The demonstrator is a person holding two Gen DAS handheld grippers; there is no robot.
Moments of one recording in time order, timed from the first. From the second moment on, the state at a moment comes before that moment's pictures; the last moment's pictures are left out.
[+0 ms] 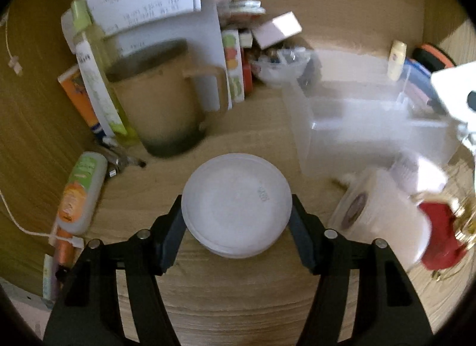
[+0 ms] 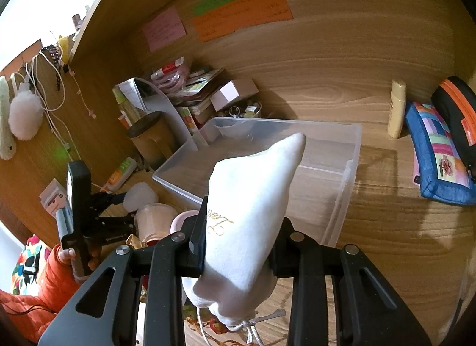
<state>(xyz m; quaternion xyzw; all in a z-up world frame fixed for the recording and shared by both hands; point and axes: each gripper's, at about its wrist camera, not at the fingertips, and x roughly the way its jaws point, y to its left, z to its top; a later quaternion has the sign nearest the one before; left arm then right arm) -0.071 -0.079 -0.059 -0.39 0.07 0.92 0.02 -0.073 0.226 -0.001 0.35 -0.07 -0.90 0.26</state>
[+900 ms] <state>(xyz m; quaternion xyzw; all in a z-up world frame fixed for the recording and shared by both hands) -0.098 -0.005 0.016 -0.32 0.05 0.93 0.14 -0.097 0.233 0.011 0.33 -0.10 -0.90 0.27</state>
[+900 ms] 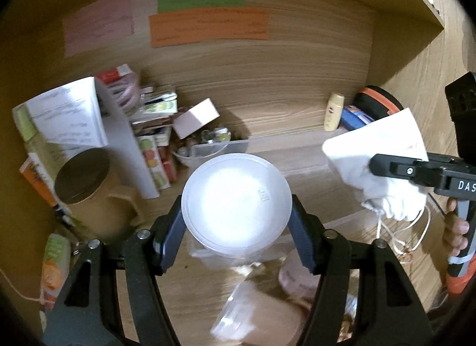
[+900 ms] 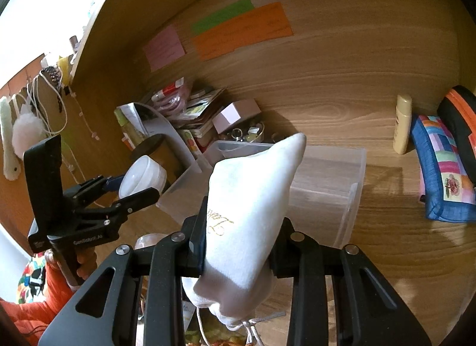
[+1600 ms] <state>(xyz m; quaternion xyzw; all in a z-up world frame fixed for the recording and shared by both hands) -0.157 0.020 -0.014 -0.40 0.07 0.90 0.18 -0.159 0.222 -0.002 0.37 -0.06 -0.90 0.23</state>
